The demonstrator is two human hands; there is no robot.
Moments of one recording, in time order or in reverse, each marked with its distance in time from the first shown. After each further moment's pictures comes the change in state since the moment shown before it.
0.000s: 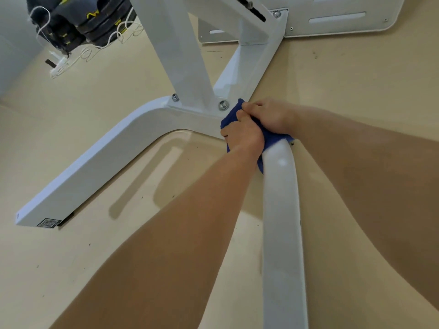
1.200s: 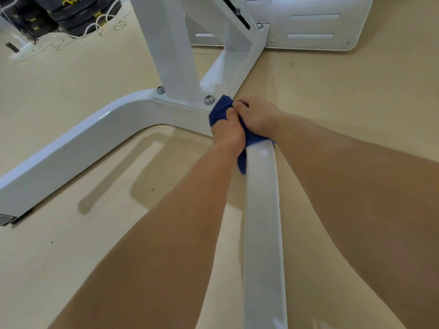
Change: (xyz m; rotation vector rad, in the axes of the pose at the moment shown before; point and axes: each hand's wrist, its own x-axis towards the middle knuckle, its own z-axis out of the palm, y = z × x) left_hand 0.010 -0.020 -0.003 -0.107 -0.199 0.040; right_hand -0.011 0.006 0.009 -0.160 0.190 -0.061
